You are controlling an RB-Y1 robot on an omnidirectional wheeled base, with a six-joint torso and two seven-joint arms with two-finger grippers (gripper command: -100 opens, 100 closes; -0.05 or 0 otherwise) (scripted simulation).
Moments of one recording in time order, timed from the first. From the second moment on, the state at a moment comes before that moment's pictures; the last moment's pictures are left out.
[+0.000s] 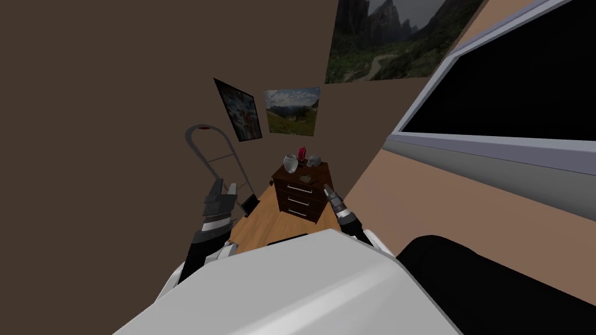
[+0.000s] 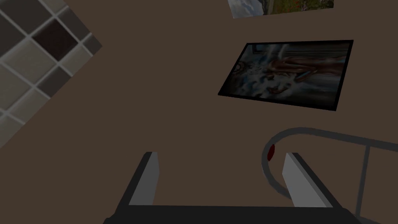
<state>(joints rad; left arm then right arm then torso) 0.55 0.04 -0.06 -2.22 -0.11 -0.50 0.08 0.75 -0.36 0.01 -2.21 0.15 -0.40 -0.02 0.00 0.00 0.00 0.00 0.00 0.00</state>
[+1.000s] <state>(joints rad) 0.55 0.04 -0.06 -2.22 -0.11 -0.50 0.08 0.93 -0.66 0.04 -2.07 0.36 -0.15 0.07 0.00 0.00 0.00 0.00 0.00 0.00</state>
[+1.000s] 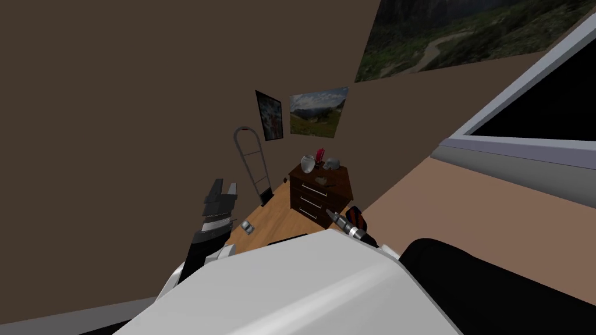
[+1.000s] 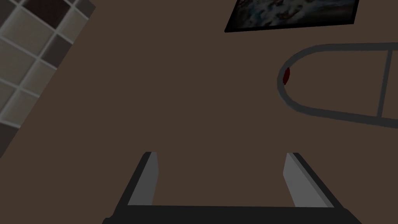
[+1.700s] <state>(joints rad) 0.55 0.04 -0.06 -2.22 -0.11 -0.50 0.08 1.06 -0.85 0.04 -2.05 0.46 -0.01 0.12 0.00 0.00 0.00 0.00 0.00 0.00</state>
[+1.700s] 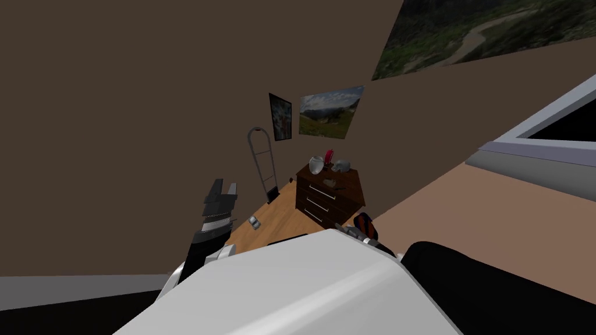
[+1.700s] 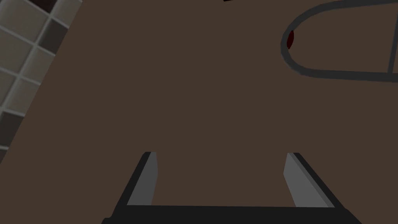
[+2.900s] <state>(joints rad) 0.55 0.04 -0.06 -2.22 -0.11 -0.50 0.08 1.18 -1.16 0.09 -1.95 0.66 0.27 0.21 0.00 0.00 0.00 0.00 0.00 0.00</state>
